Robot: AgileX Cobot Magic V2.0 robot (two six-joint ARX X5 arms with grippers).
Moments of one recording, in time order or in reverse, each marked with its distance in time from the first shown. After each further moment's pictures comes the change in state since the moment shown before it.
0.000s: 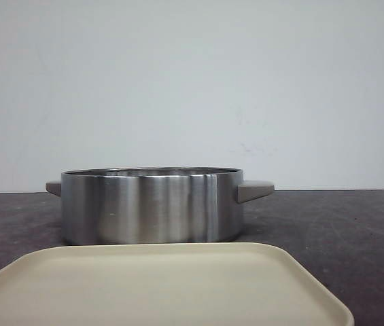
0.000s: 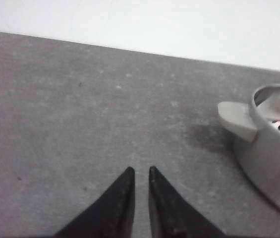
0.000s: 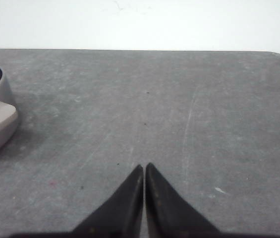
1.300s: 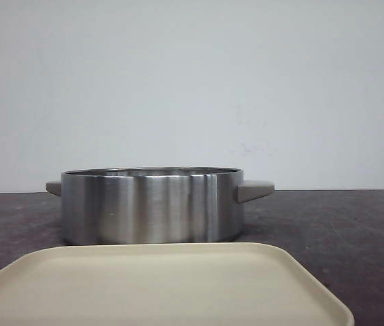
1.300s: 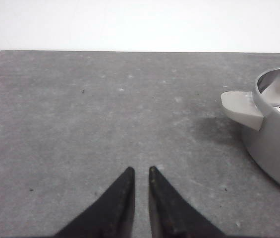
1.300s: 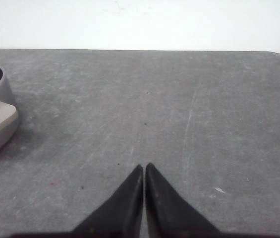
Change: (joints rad) left arm 0.000 0.000 0.000 0.000 0.000 0.089; right arm 0.000 0.000 0.000 0.000 0.000 0.000
